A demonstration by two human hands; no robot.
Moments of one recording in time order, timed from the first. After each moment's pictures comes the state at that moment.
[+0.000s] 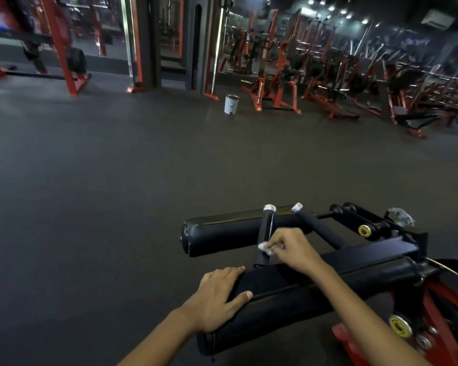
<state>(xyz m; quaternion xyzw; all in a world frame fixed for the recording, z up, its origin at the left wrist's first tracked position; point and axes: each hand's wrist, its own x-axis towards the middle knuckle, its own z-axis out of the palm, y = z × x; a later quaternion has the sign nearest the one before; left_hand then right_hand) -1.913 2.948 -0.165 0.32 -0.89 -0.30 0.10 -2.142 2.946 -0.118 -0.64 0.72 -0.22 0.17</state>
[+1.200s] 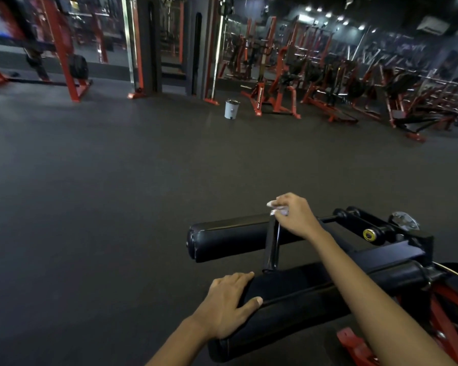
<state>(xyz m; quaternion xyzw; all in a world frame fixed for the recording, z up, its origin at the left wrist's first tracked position) -1.910 2.946 -0.166 0.32 -0.89 -0.30 0.12 -2.148 2.886 -0.079 -0.64 0.73 -0.23 0.03</state>
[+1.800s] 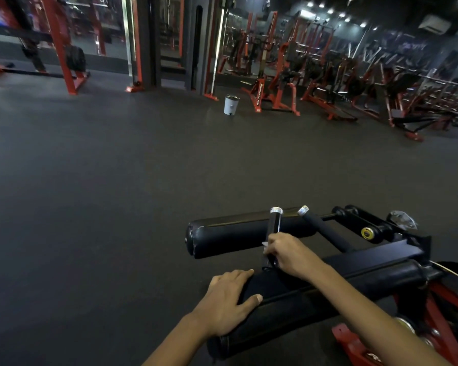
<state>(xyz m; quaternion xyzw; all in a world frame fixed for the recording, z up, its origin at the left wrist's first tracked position) -1.912 2.945 -0.169 0.33 -0.89 -0.30 0.12 -2.124 2.933 -0.120 -0.77 0.64 0.04 0.01</state>
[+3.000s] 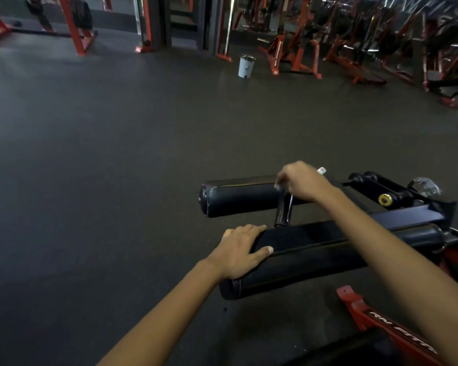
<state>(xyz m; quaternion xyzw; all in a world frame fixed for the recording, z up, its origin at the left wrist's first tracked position) -1.910 2.944 -0.165 0.33 -0.87 -0.35 0.11 -2.122 2.884 -0.079 -0.71 0.70 0.03 0.04</state>
